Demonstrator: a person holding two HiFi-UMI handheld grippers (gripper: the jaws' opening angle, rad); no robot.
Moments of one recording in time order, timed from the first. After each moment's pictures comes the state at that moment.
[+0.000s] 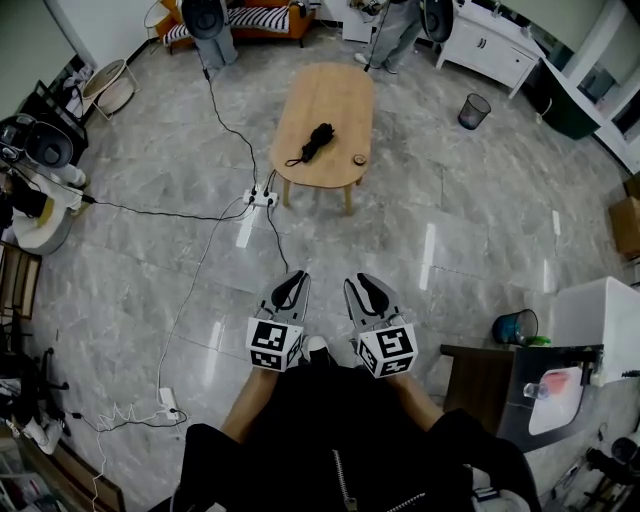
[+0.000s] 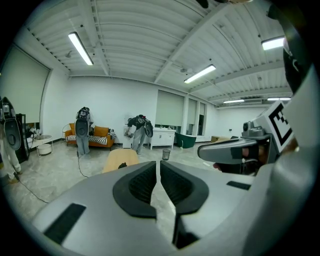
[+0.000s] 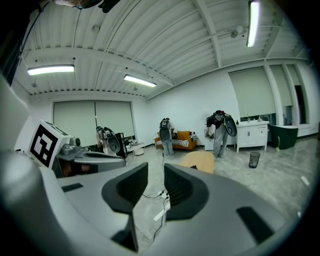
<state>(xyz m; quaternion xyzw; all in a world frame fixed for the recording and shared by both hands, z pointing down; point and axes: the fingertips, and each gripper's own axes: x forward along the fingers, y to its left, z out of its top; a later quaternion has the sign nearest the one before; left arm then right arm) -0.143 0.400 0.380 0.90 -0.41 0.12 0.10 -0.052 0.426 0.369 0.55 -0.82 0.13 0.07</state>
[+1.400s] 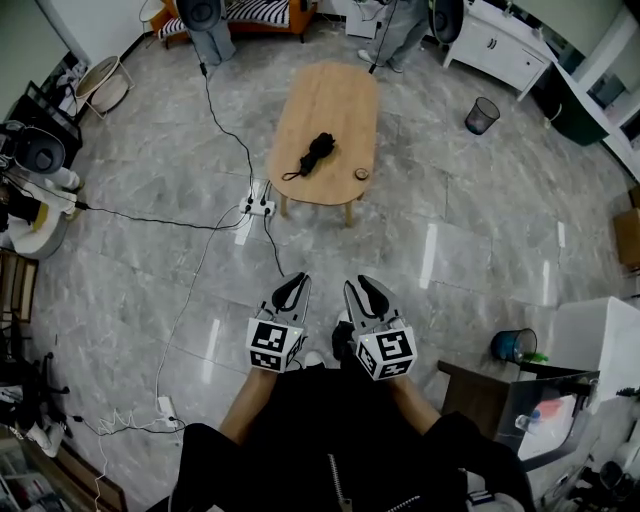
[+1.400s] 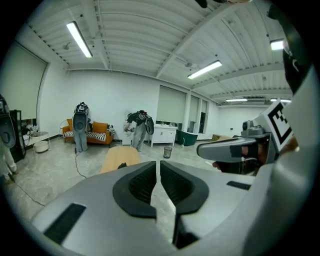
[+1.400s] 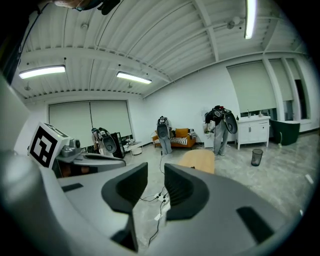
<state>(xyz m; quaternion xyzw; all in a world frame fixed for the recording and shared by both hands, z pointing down) -0.114 0.288 0.402 0.90 -0.40 0.13 0.12 -0.024 0.312 0.389 0.55 -0.82 0.16 0.07</state>
